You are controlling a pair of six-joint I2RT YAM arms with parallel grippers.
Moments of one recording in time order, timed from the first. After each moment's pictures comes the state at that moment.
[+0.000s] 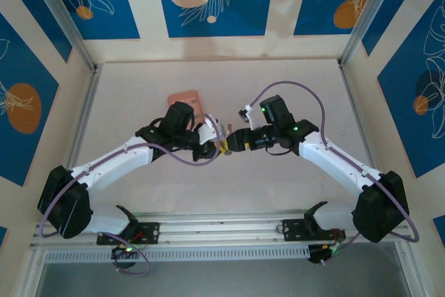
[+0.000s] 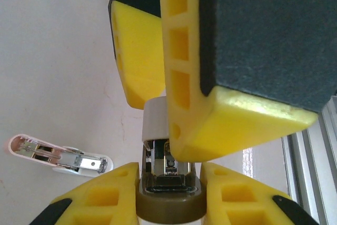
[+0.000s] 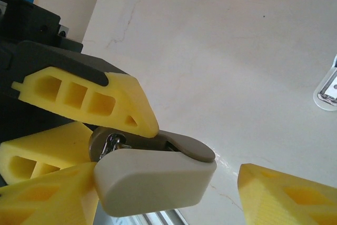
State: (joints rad) left arm -0.69 1.35 0.96 -0.33 0.62 0.43; right arm 0.55 1.28 0.96 -0.53 -0.64 0.40
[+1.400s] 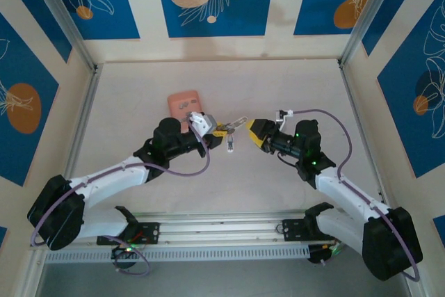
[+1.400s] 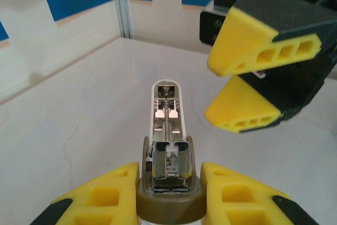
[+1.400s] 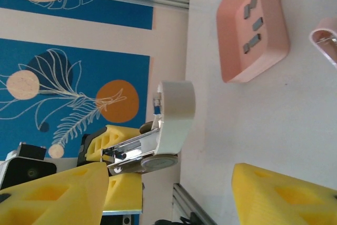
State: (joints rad) left arm -0.74 1.24 0.66 0.41 0.34 0.08; right arm 0.38 0.99 0.44 0.37 -0.60 1.28
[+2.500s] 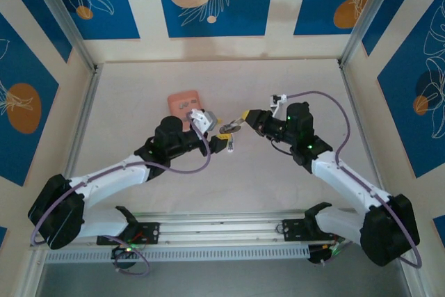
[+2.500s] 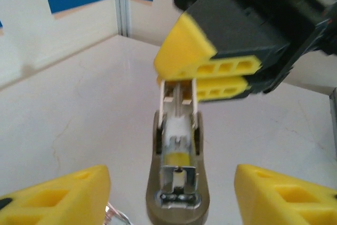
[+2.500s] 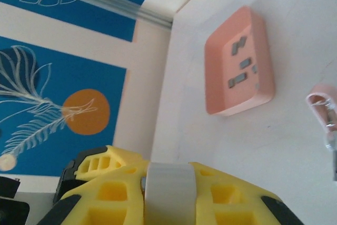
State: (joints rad) left arm -0.75 1.25 0.71 0.34 0.32 0.00; right arm 0.43 1.07 0.71 0.06 -0.44 0.99
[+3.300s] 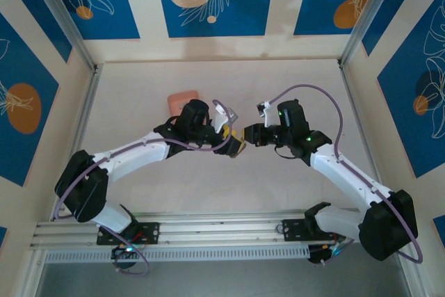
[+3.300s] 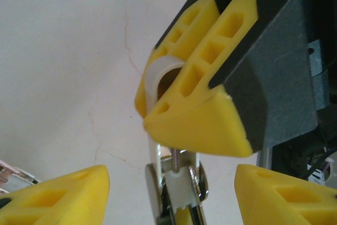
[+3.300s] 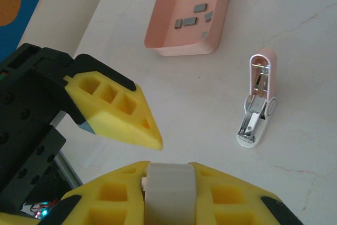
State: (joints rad) left arm -0.76 1.51 1.03 -0.09 0.57 -0.12; right arm 0.45 1.14 0.81 -0.31 -0.50 0.43
